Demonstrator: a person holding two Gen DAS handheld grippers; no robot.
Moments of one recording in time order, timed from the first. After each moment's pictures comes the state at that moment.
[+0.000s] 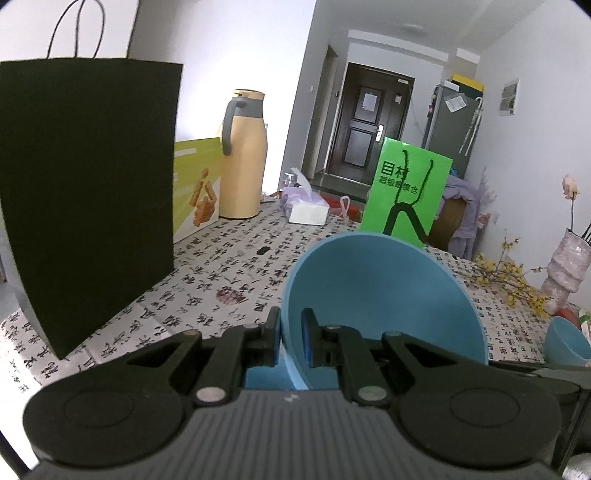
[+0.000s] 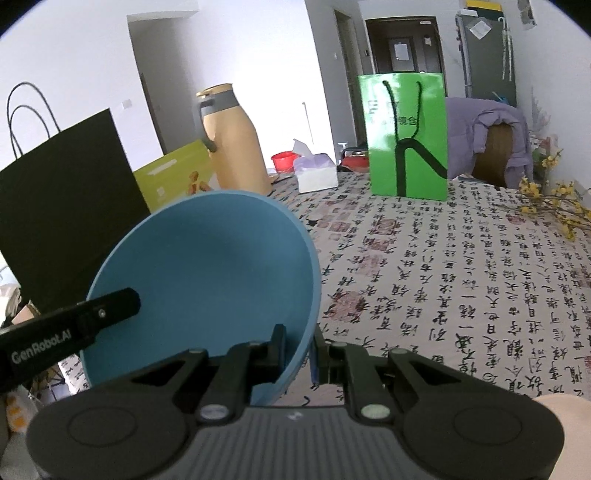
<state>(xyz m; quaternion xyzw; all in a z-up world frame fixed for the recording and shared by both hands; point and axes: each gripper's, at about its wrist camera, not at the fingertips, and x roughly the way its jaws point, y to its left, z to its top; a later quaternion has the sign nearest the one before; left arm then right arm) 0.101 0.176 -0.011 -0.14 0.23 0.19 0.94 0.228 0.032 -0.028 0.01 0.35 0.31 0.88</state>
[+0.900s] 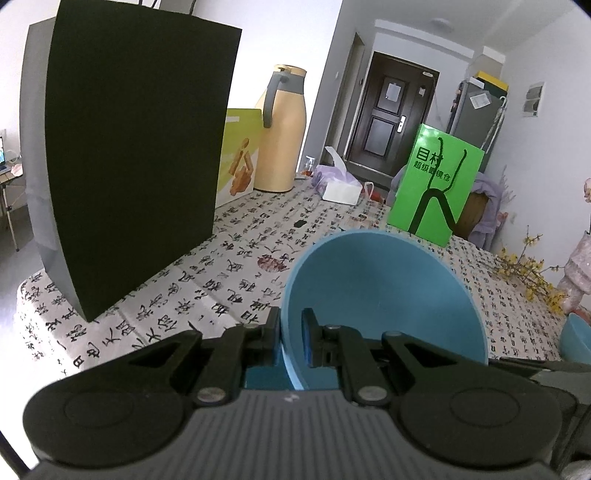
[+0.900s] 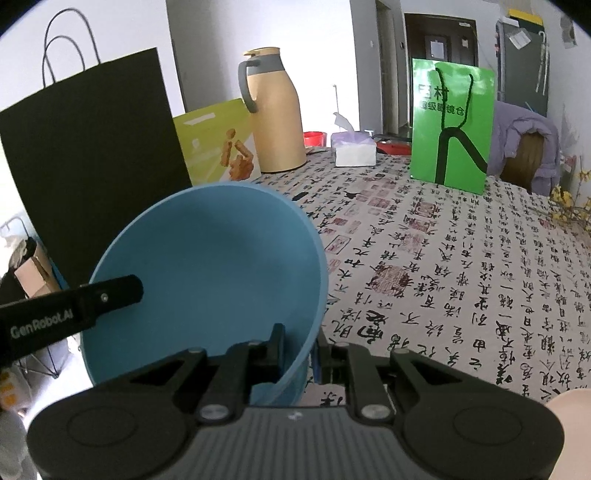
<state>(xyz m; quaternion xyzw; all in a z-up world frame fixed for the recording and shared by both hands) 0.068 0.206 -0.036 -0.17 0.26 0.21 0.93 0.201 0.070 -0.046 -0.06 0.36 0.34 0.87</state>
